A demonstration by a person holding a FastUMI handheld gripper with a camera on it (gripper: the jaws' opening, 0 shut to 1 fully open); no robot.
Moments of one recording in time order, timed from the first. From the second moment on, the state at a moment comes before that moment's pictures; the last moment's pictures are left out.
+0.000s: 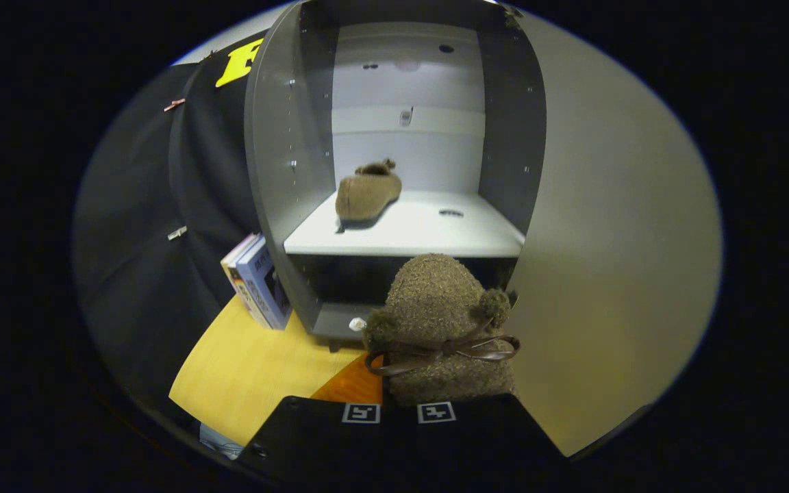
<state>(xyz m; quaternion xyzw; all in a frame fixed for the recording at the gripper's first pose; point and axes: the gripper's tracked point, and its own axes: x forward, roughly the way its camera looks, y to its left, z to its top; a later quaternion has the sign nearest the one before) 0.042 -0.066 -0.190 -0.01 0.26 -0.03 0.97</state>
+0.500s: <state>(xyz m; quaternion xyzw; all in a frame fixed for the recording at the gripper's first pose) 0.145 -0.072 -0.087 0.00 0.19 -0.03 0.98</state>
